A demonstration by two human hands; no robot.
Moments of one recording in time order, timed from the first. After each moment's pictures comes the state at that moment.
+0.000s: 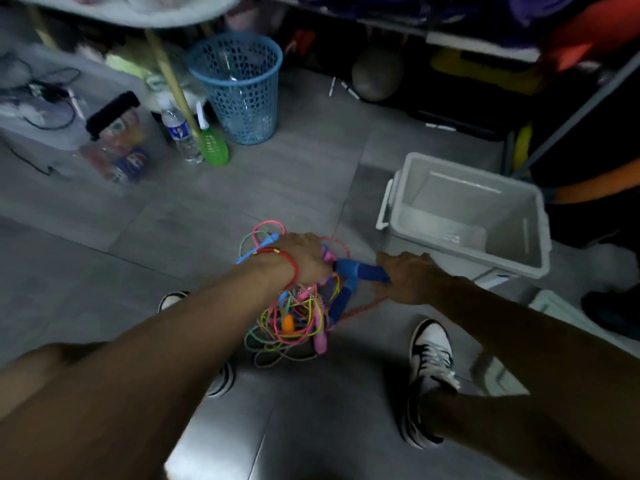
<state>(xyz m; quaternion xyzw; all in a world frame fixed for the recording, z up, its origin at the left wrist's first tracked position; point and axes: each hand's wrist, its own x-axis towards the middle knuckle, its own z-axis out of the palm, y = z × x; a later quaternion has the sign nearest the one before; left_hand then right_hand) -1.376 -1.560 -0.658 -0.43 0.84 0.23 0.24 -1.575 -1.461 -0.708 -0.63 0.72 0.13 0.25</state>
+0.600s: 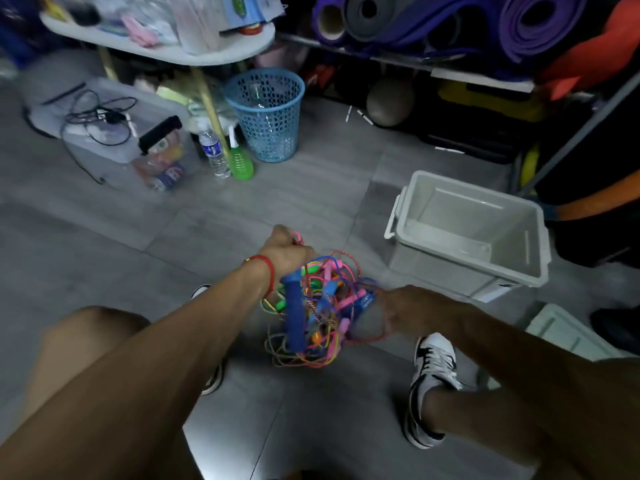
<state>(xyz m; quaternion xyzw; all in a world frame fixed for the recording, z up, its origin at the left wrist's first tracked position) -1.339 -1.532 -0.661 -0.61 0.56 0.52 -0.20 -1.557 -1.401 -0.689 -0.68 0.64 0.17 0.31</state>
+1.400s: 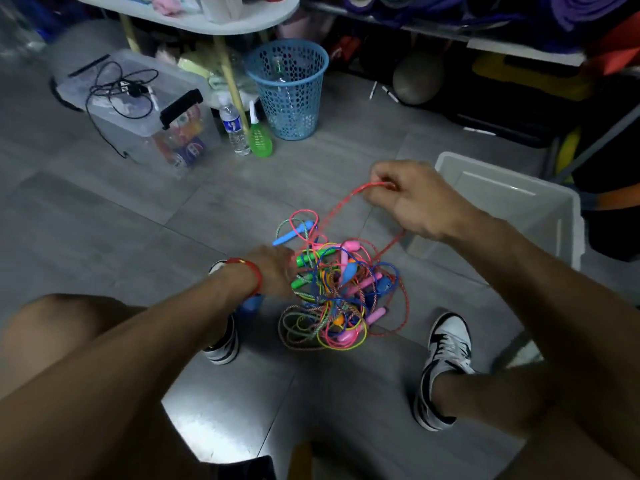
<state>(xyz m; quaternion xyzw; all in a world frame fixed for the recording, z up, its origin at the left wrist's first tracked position) -1.271 -1.505 -0.641 -0.49 0.80 0.26 0.22 -1.513 -1.472 -0.565 -0.72 0.63 -0.22 0.19</state>
